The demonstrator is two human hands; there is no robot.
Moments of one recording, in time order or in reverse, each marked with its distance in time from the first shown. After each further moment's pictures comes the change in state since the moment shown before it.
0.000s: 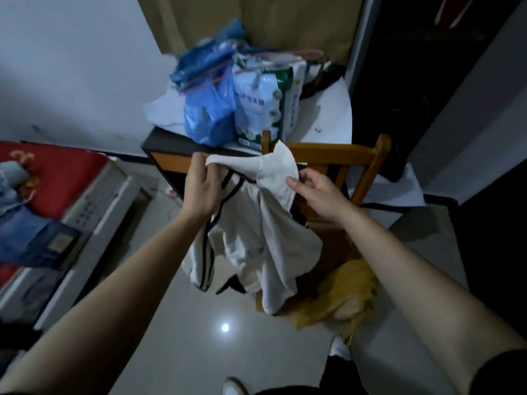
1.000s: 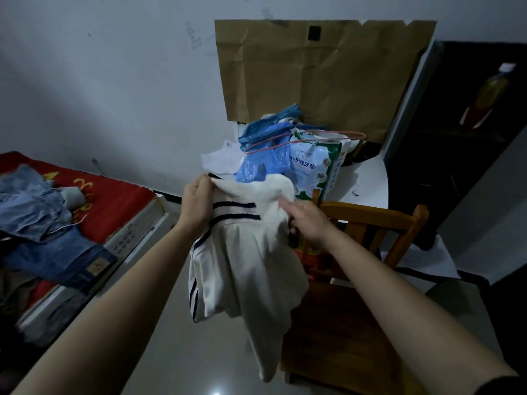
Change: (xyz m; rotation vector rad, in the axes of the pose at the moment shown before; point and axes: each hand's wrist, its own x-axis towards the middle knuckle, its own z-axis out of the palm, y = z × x) left_hand 0.041 0.001 -0.162 -0.268 0.149 -0.126; right_hand 0.010 -0.129 0.127 -0.010 -0.077 -0.132
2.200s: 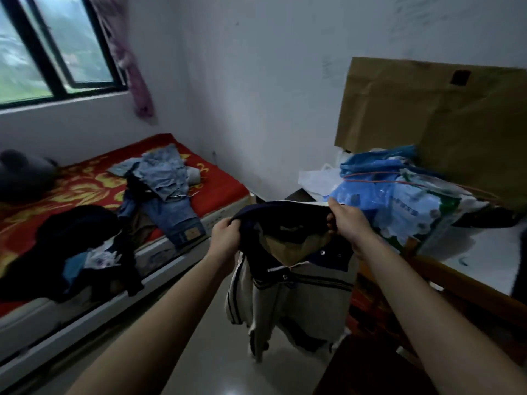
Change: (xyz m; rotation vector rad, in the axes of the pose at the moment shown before) left_hand -0.084 -0.021 -0.100 -0.269 0.380 -0.462; right_hand 0.050 -0.049 0.074 0.010 -0.007 0.039
